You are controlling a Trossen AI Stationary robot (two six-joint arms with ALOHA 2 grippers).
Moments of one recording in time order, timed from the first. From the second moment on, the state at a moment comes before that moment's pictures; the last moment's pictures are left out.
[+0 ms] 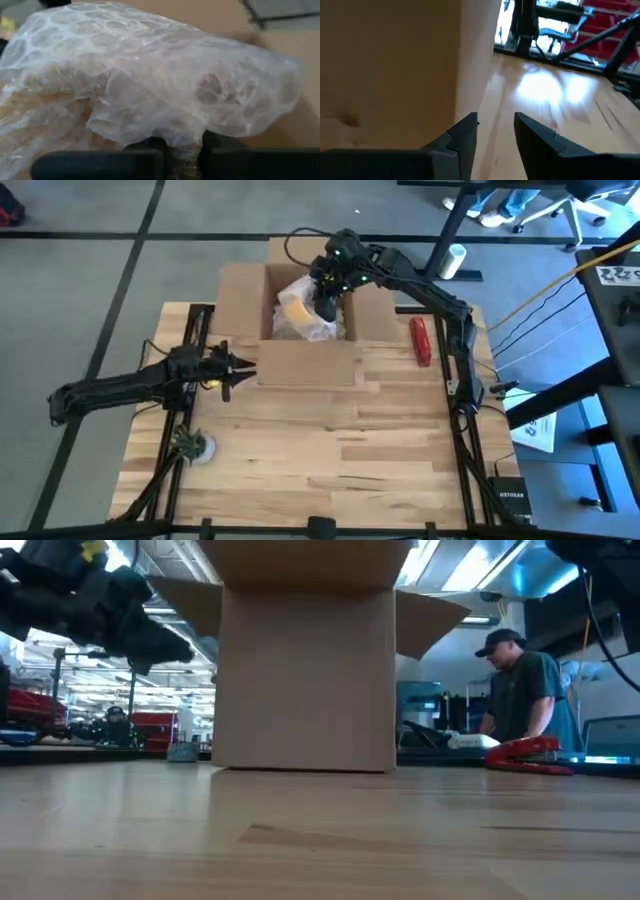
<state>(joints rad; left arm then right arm) 0.37 0.37 0.13 0.04 0.14 -0.08 -0.47 2.04 2.35 -1.07 -0.30 -0.22</state>
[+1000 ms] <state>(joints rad) 0.45 0.10 0.01 0.03 0.10 -0.13 -0.43 2.26 2.35 -1.33 -0.14 -0.33</state>
